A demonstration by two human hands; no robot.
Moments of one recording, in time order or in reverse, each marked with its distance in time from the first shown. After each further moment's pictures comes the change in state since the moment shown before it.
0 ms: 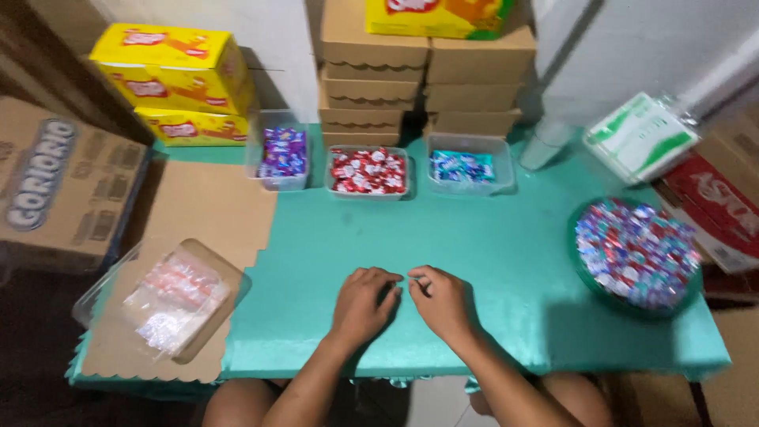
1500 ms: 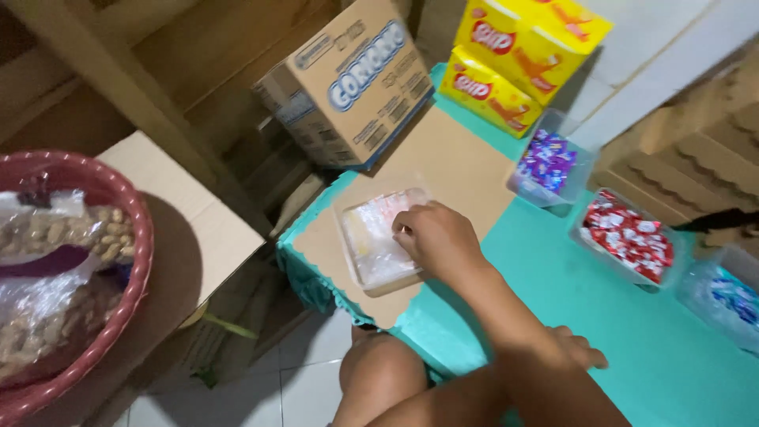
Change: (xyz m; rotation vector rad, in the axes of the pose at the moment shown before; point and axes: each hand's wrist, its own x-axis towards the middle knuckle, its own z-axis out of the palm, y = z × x) left_hand 0.006 -0.052 0.041 -0.284 0.191 -0.072; right_hand 0.045 -0.312 0.189 -0.397 -0.650 -0.859
